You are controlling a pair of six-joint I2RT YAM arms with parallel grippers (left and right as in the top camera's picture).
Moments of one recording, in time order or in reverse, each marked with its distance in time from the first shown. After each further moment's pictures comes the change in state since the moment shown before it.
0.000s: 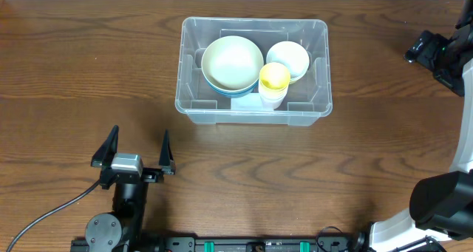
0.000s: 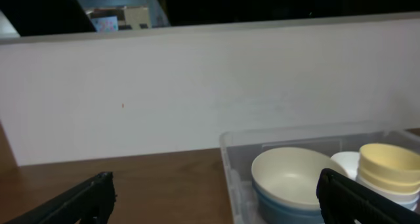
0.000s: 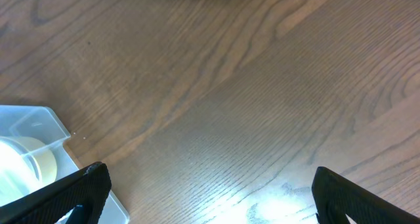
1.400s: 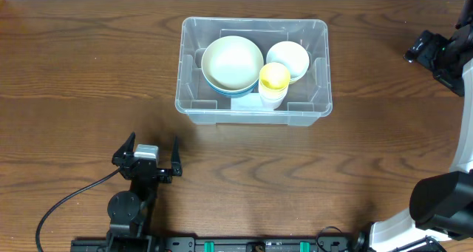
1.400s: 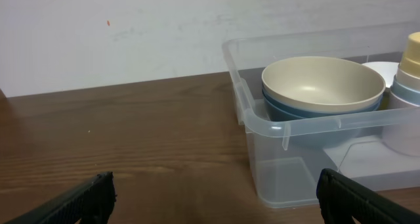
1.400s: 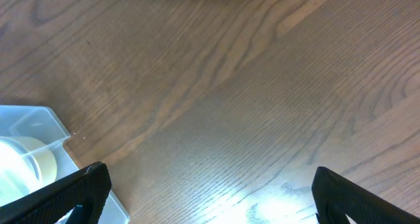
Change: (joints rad) left arm 0.039 -0.002 -0.235 -0.013 0.019 0.031; right arm 0.000 0.000 0.000 0.000 0.000 0.000
